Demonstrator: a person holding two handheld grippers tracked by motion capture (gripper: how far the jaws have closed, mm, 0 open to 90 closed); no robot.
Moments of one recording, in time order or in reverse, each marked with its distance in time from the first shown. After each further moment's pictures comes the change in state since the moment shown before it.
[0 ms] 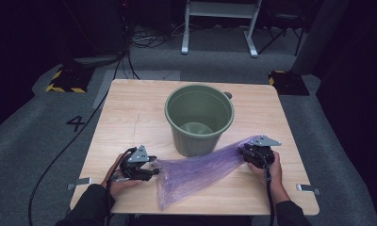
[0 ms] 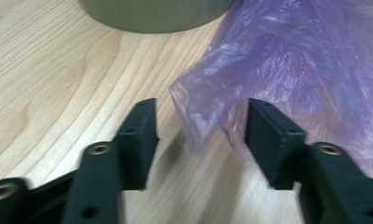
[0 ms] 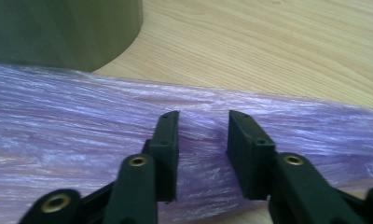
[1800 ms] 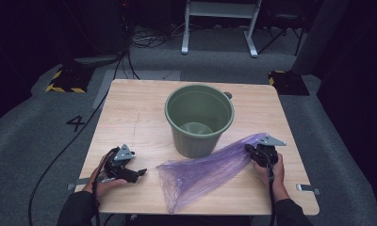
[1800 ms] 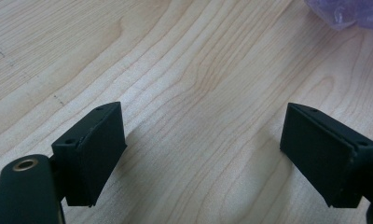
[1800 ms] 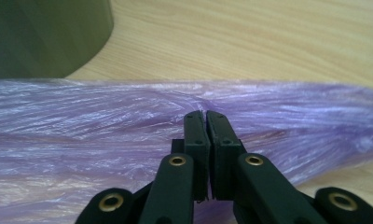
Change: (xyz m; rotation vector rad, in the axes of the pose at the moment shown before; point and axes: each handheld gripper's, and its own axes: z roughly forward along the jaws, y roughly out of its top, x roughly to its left) left arm 0.024 -0.032 -0.019 0.064 0.151 -0.104; right arm -0.012 -0.005 -0.002 -0.018 -0.045 0.065
